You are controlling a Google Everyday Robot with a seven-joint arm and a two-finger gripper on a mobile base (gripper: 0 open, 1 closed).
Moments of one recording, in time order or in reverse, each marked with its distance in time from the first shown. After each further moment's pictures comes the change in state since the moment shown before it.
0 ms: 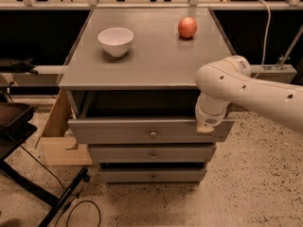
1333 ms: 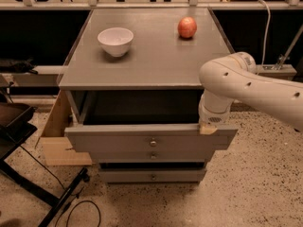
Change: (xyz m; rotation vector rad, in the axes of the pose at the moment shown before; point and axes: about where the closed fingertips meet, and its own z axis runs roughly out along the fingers) arm 0.009 0.002 -0.012 -0.011 0.006 0.008
